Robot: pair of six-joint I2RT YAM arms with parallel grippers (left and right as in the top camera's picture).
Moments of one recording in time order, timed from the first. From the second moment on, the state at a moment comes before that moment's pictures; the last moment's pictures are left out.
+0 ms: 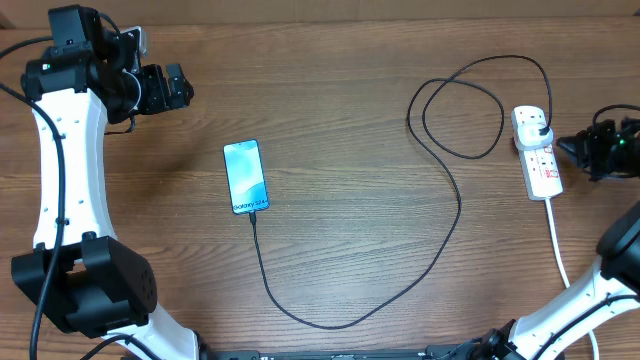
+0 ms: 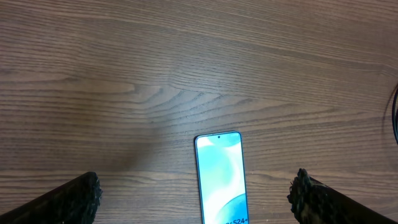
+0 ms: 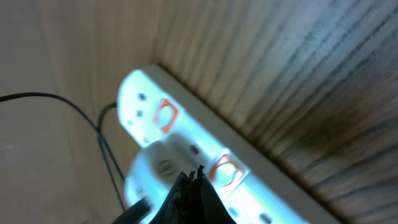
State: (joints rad) left arm 0.21 1.85 1.83 -1.10 0.30 -0.03; right arm -0.69 2.15 1.55 -0.72 -0.67 0.48
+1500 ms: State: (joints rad) left arm 0.21 1.85 1.83 -1.10 0.30 -0.03; right arm -0.64 2.20 1.60 -0.79 -0.59 0.48
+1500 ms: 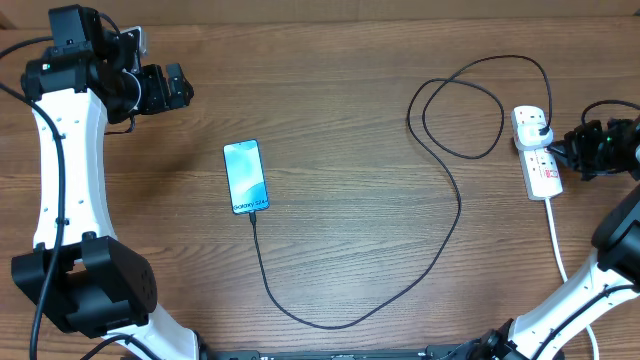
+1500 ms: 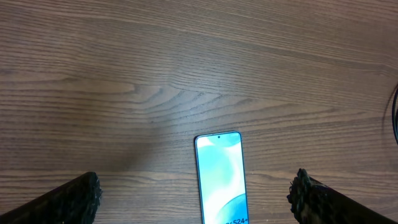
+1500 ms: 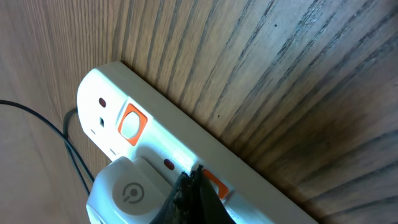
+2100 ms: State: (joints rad) left arm 0.21 1.85 1.83 -1.10 0.30 -0.03; right arm -0.63 2.20 1.61 -0.82 -0.55 0.42
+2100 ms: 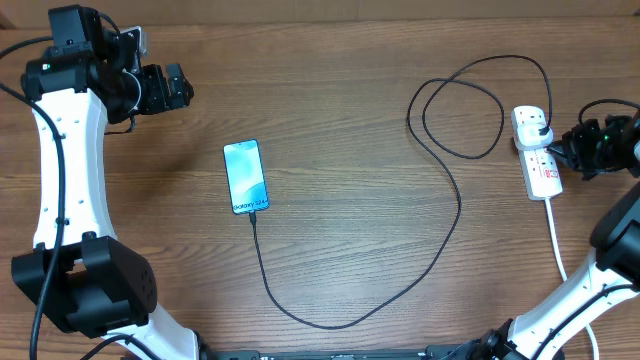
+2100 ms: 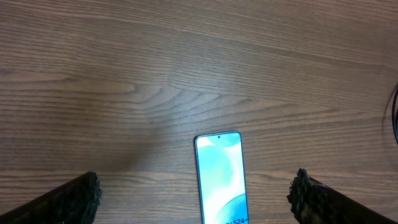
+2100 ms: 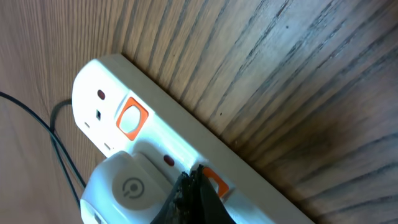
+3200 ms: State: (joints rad) left arm 0.21 1.85 1.83 -1.10 0.30 -0.03; right arm -0.74 2.04 1.58 -0.97 -0.65 0.40
